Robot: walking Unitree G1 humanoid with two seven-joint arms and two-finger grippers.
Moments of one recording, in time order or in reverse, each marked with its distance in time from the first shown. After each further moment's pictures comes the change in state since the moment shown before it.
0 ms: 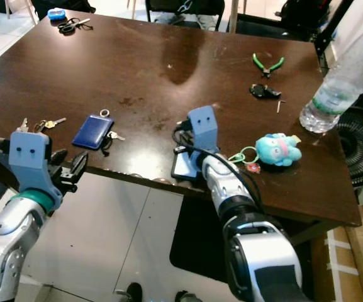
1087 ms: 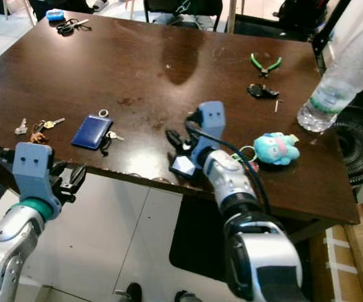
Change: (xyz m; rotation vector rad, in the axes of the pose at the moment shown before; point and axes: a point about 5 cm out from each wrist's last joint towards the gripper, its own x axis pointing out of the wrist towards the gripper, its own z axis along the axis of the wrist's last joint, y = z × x) left arm -0.002 0.006 -0.023 0.018 0.091 0.004; right arm 0.000 0.010 0.009 0.205 -0.062 0.169
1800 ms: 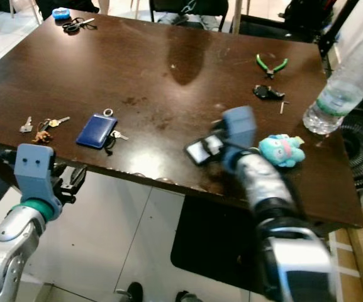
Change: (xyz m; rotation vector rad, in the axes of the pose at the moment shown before) left arm 0.001 -0.001 -0.001 0.003 0.001 -0.004; right arm -0.052 -0.080 0.014 -0.144 0.065 -0.242
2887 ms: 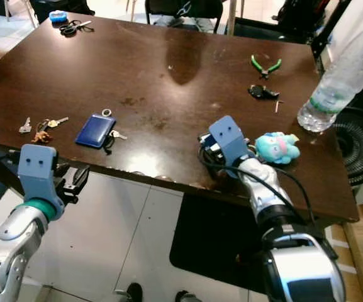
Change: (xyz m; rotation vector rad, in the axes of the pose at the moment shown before) left arm 0.003 -0.001 -0.004 -0.004 0.006 -0.004; right arm 0.002 0.022 -0.016 -0.426 0.026 -0.009
